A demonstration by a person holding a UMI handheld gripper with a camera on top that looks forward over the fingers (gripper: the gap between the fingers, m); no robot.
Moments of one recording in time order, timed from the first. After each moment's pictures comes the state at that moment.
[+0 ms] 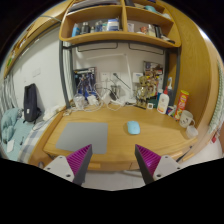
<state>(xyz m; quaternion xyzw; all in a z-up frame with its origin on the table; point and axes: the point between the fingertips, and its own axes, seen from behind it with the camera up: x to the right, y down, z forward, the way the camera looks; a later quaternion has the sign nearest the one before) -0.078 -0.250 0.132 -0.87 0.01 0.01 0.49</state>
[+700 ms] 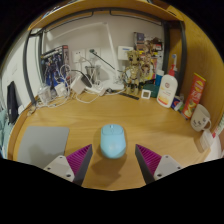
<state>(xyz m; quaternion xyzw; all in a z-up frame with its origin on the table) 0.034 -0.057 0.005 -0.90 0.04 -0.02 0.42</state>
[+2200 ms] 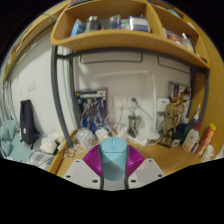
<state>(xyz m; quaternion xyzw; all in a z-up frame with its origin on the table) -0.169 0.030 0.208 -0.84 -0.01 0.02 0.55</state>
